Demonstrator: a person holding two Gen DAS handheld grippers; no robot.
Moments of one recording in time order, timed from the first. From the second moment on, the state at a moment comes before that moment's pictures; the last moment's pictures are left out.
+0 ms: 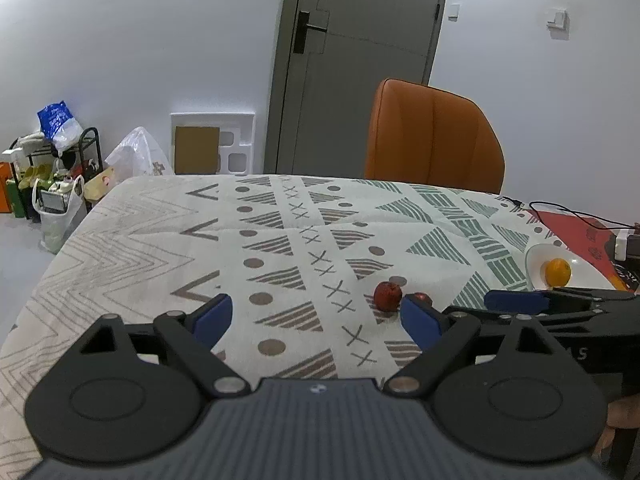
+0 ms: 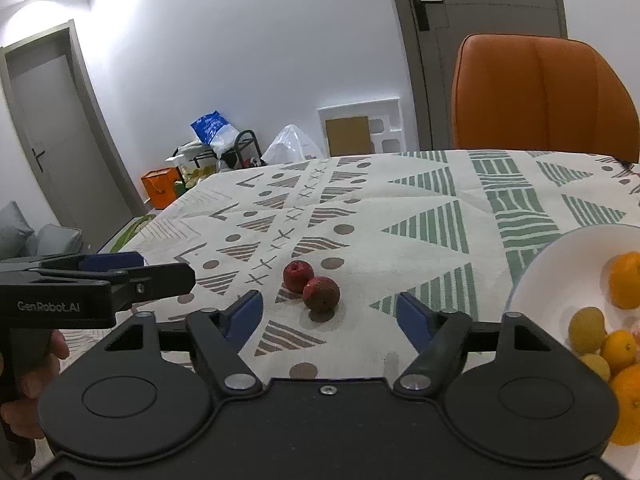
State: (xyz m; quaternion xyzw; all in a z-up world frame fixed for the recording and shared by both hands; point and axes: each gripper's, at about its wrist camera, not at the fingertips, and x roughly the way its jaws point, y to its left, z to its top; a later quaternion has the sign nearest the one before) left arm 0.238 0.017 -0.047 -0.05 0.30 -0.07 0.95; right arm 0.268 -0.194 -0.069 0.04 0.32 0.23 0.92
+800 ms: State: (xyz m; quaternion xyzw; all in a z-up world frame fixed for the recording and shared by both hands) left arm 0.263 0.006 -0.056 -0.05 0.32 -0.09 0.94; right arm 0.293 -0.187 -0.084 0.04 0.34 0.25 0.91
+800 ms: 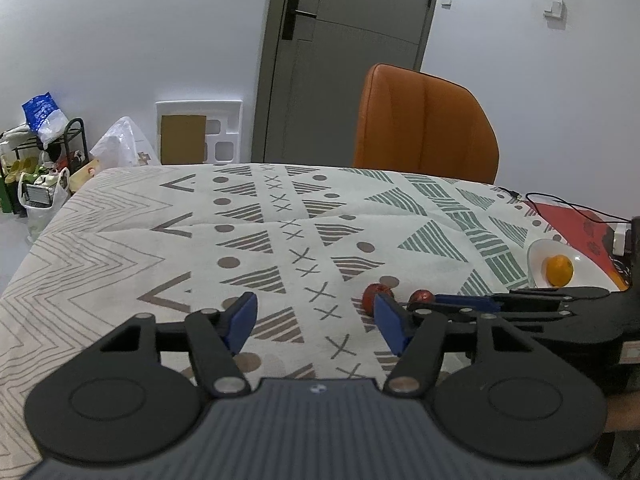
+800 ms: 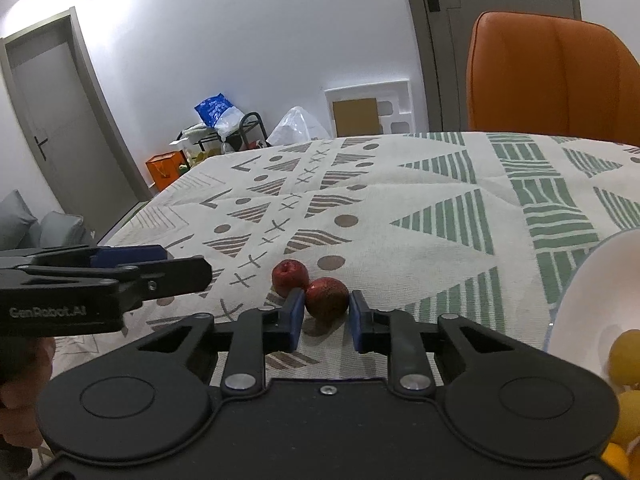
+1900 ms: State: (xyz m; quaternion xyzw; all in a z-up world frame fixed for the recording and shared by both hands) left arm 0.292 -0.050 -0.073 -0.03 0.33 -0.11 0.94; right arm 0.259 -0.266 -0.049 0.06 0.30 0.19 0.93
